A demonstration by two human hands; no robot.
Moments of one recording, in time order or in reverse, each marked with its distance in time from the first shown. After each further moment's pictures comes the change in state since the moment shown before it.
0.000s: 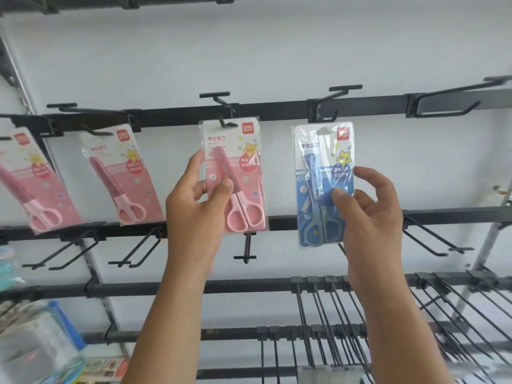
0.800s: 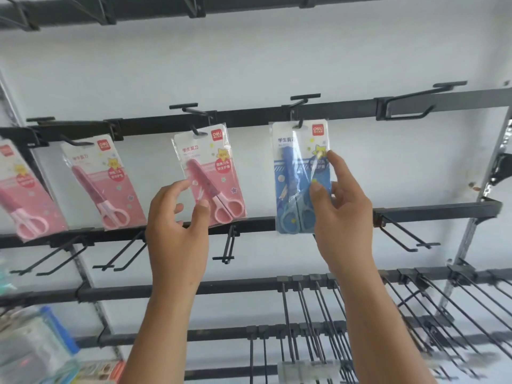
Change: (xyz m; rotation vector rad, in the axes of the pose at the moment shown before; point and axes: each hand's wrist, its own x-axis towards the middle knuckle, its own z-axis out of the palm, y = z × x) left_hand -0.026 -0.013 0.005 0.315 0.138 0.180; right_hand 0.015 0.000 -0.013 -0.280 -0.004 -0.142
